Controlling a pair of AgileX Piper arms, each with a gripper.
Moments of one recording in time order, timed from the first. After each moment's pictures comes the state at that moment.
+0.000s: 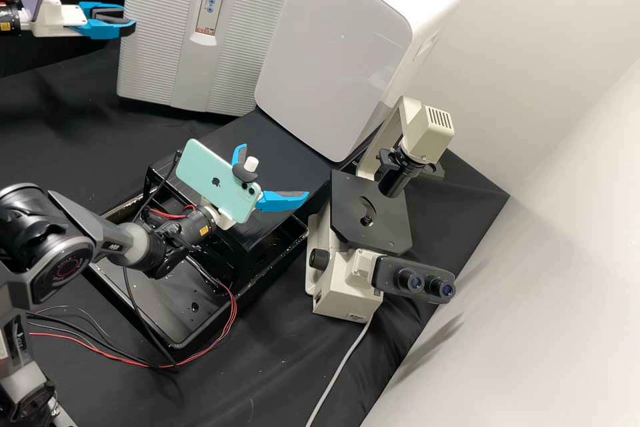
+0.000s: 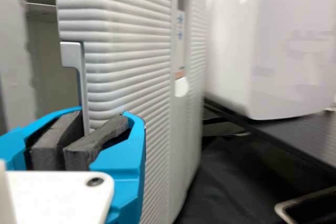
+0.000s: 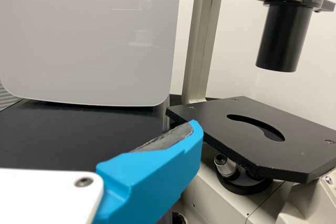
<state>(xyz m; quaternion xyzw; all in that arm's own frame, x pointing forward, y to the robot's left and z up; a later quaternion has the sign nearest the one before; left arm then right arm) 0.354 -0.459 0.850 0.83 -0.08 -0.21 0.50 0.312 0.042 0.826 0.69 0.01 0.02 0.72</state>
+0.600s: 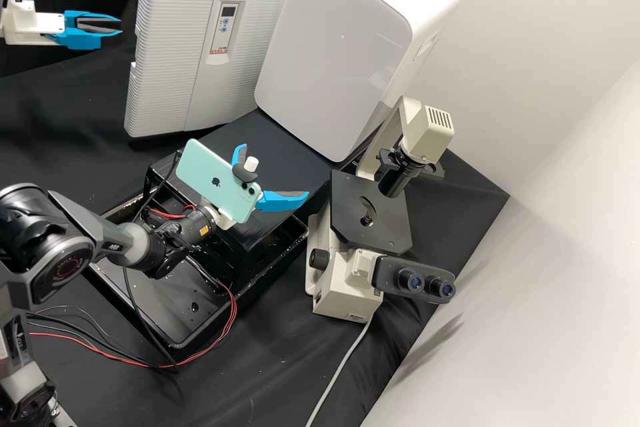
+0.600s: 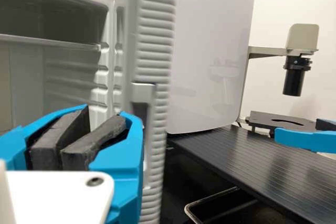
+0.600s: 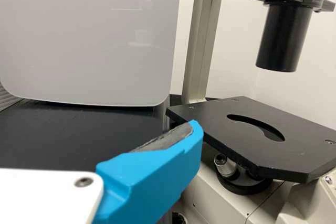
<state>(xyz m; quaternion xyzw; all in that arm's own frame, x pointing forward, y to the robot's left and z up) 0.299 -0.485 0.849 0.80 -0.13 -0.28 0.52 0.312 0.042 0.826 0.69 0.01 0.02 0.72</state>
